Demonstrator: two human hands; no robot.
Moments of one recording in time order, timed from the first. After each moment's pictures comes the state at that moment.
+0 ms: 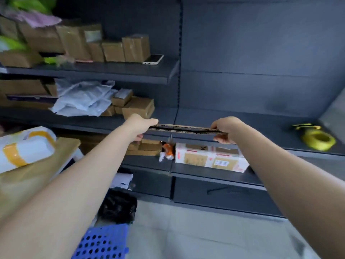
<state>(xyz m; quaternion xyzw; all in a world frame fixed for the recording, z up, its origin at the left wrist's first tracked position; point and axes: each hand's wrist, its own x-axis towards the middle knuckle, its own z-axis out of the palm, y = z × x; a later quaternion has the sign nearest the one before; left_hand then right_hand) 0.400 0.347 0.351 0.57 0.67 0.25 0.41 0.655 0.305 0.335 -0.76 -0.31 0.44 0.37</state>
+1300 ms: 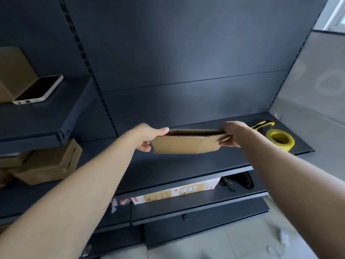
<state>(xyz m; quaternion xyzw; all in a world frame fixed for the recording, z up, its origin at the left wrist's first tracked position) 0.690 0.565 0.318 0.69 0.56 0.02 0.45 0.917 0.432 0.301 -0.85 -0.09 0.35 0.38</state>
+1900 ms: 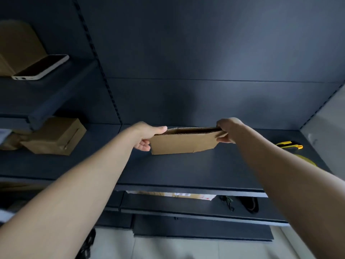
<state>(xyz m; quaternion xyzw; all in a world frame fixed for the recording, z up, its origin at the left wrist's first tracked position) 0.745 0.569 0.296 0.57 0.66 0.05 0.49 0.987 0.502 0.289 -0.84 -0.19 0.39 0.33</state>
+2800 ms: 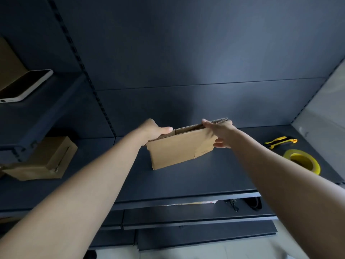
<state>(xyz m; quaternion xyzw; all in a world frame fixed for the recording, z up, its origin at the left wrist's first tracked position) 0.765 0.619 0.291 0.70 0.57 0.04 0.43 0.971 0.520 0.277 -0.80 -0.15 0.41 0.40</state>
